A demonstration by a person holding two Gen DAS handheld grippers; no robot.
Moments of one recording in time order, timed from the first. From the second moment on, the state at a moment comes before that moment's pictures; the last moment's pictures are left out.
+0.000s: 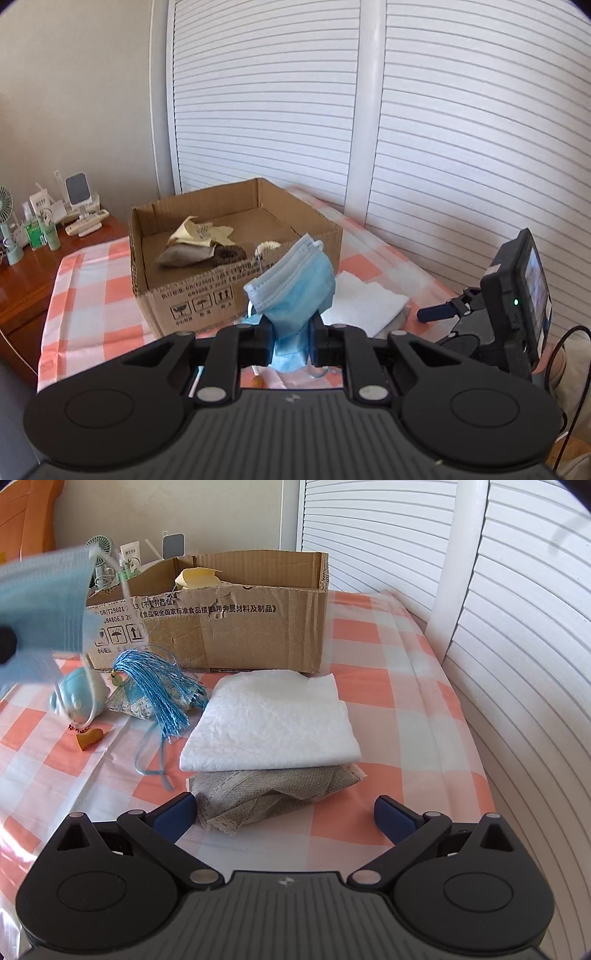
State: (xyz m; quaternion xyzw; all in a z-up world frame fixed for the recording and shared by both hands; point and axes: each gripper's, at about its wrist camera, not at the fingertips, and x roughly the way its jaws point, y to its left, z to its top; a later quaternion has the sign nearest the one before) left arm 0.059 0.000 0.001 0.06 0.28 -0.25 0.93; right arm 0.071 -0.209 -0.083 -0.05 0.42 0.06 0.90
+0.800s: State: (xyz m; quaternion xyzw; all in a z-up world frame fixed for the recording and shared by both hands) left arm 0.060 -0.005 -0.009 0.06 0.31 -0.24 0.92; right arm 0.059 -0.209 -0.072 -0.07 0.41 0.10 0.91
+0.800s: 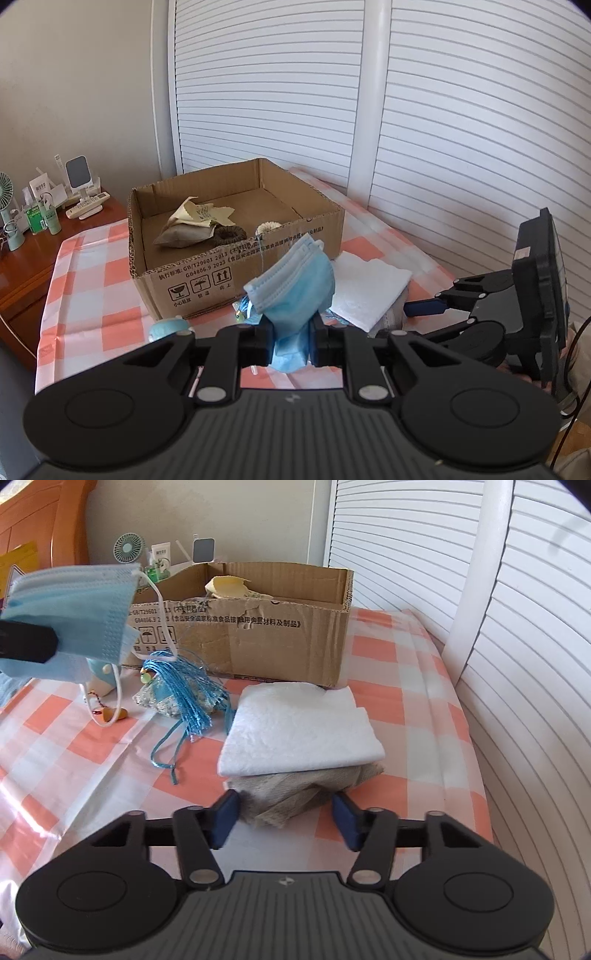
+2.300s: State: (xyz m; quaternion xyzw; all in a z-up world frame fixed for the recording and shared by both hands) left arm 0.061 0.003 -0.022 0.06 0.33 -0.24 0.91; right arm 0.086 -0.213 -0.067 -0.05 0.43 0.04 0.90
